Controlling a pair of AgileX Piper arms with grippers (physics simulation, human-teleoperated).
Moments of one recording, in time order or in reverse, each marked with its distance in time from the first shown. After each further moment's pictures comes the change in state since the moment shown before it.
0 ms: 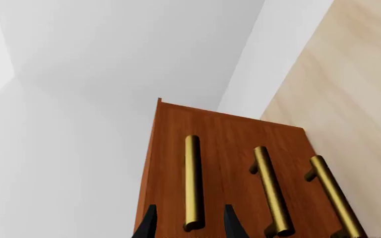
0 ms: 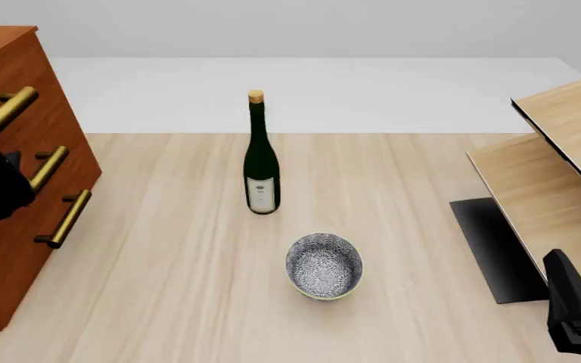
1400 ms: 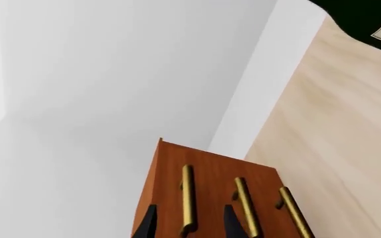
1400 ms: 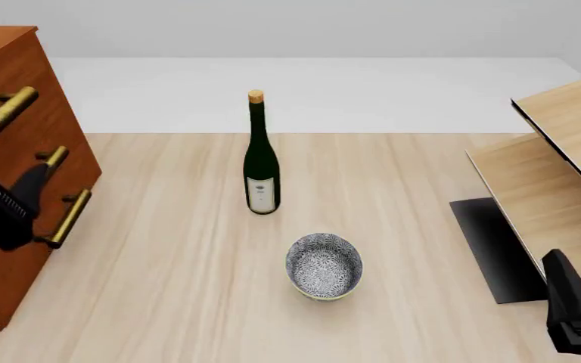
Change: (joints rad) left arm -0.221 -0.329 0.055 0.240 -0.083; right arm 0.004 0.000 0.000 0.001 -0.002
